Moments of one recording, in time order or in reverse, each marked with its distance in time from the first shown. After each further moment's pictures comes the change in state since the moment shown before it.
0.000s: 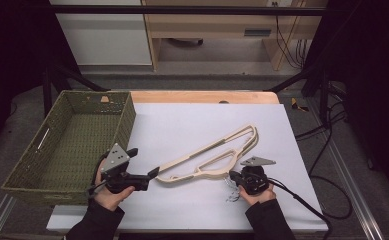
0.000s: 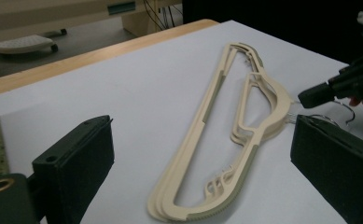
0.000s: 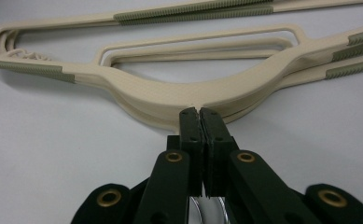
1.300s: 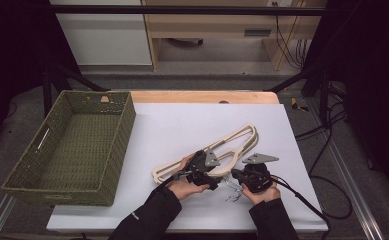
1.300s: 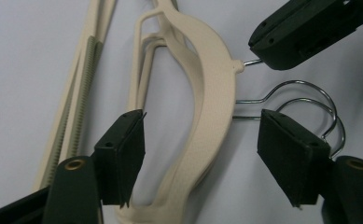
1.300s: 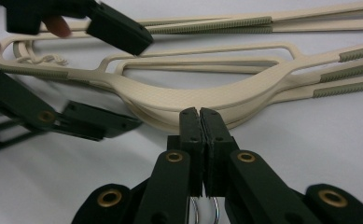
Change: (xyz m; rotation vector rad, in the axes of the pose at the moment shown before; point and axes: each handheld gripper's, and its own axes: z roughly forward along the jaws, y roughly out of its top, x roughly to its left) left arm -0.103 0.016 0.181 0.378 -0.200 0.319; right arm 0.002 0.013 -0.015 0.003 0.010 -0.048
